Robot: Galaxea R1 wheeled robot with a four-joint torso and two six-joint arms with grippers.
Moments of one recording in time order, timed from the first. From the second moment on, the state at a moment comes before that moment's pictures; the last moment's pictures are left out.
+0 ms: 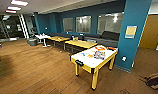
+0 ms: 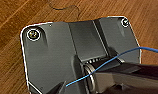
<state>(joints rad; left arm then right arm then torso) 1.52 2.98 -2.63 0.07 -0.06 -0.03 -1.54 3.02 -2.63 -0.32 0.08 0.30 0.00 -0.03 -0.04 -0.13</state>
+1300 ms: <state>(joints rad) 1.53 2.98 -2.63 0.07 -0.06 -0.03 -1.55 3.02 -2.63 -0.32 0.08 0.30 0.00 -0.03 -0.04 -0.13</state>
